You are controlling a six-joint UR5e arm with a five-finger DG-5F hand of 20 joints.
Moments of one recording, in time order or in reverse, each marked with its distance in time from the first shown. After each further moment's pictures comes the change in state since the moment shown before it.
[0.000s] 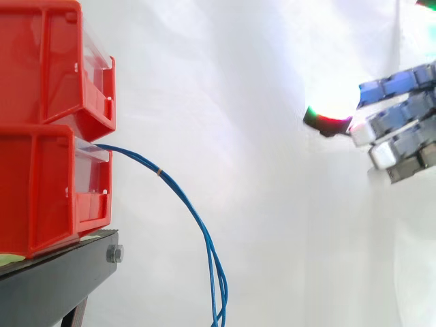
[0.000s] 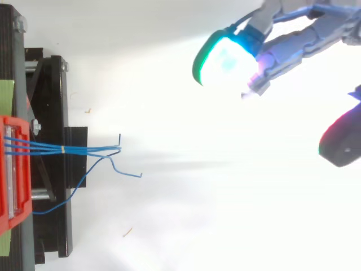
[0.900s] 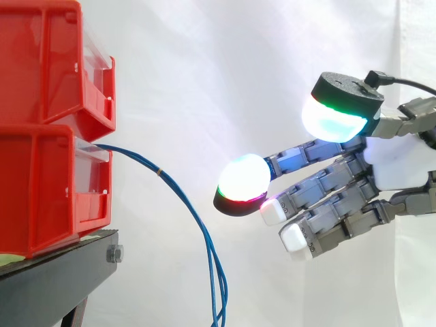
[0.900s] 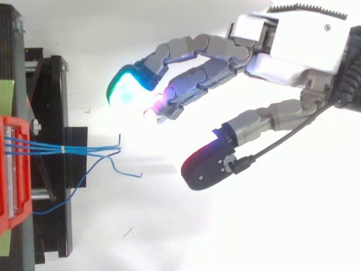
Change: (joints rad) arm 0.059 -0.222 0.165 0.057 0.110 -0.047
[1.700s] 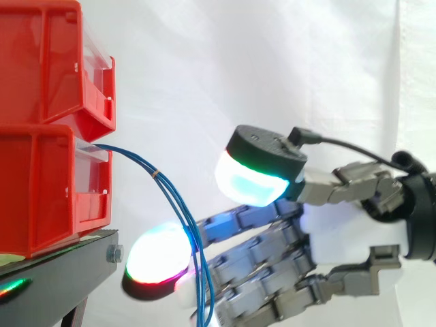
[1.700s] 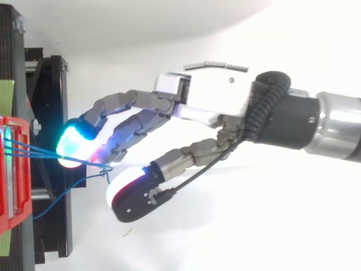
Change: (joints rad) arm 0.024 -0.206 0.155 0.081 -0.057 0.081
